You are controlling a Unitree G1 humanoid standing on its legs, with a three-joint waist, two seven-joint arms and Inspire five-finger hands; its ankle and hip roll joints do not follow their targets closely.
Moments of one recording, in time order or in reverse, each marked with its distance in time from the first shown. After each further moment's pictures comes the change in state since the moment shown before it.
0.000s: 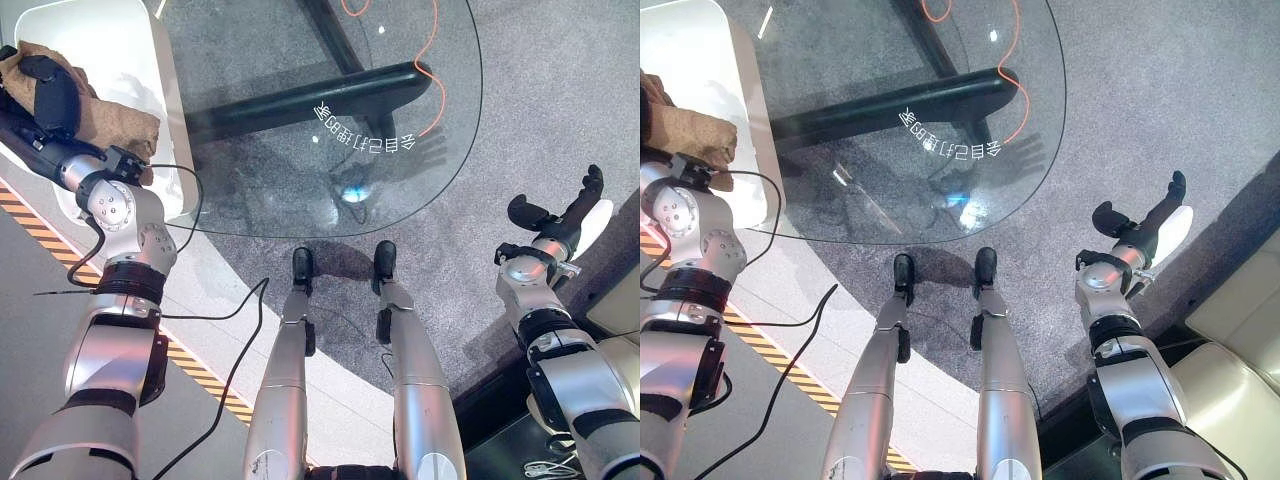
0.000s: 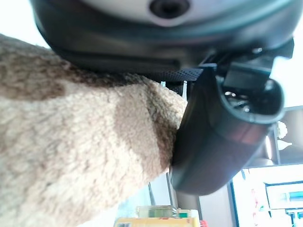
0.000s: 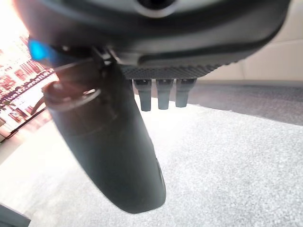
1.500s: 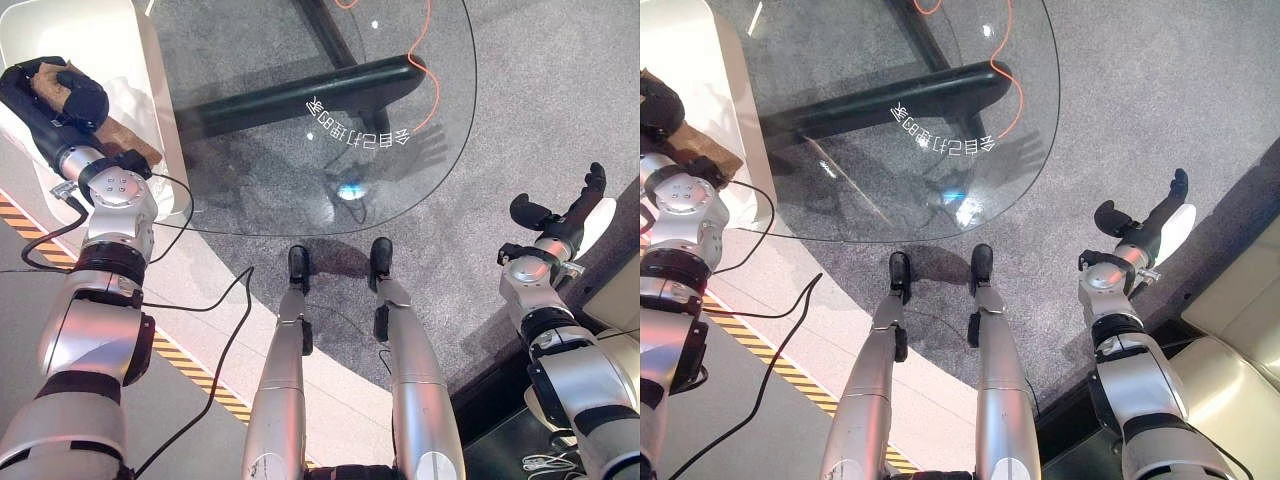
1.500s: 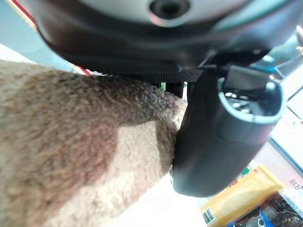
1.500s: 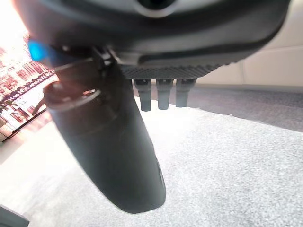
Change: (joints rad) left arm -0.117 0.084 -0.148 0.194 0.352 0.325 0.113; right arm -0.017 -0.008 0.028 0.062 0.018 -0.064 0.009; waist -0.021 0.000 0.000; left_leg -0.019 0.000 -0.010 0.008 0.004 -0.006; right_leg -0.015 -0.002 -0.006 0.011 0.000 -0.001
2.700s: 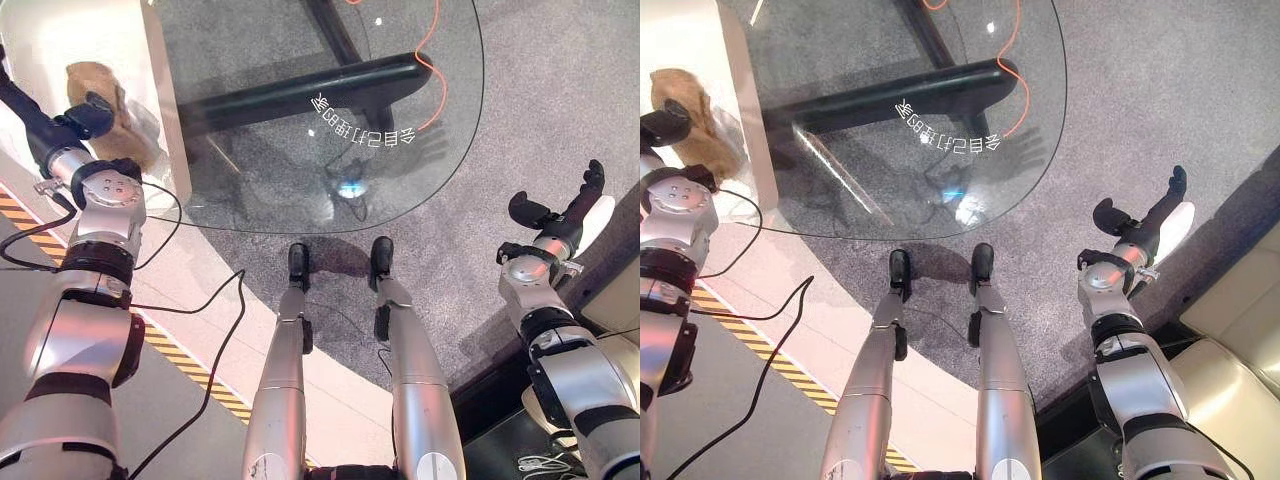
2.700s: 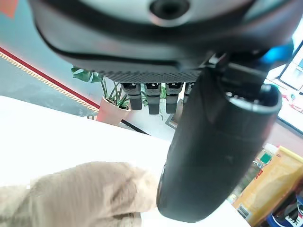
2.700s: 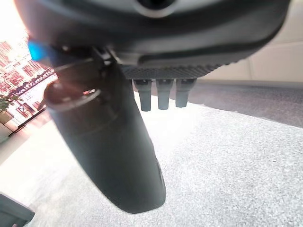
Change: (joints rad) left arm 0.000 0.053 -0.044 -0.004 0.122 0.141 0.020; right arm 0.001 0.000 0.008 -0.009 0.000 0.000 0.000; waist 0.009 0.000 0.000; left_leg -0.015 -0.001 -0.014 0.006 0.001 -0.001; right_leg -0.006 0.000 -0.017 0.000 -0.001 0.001
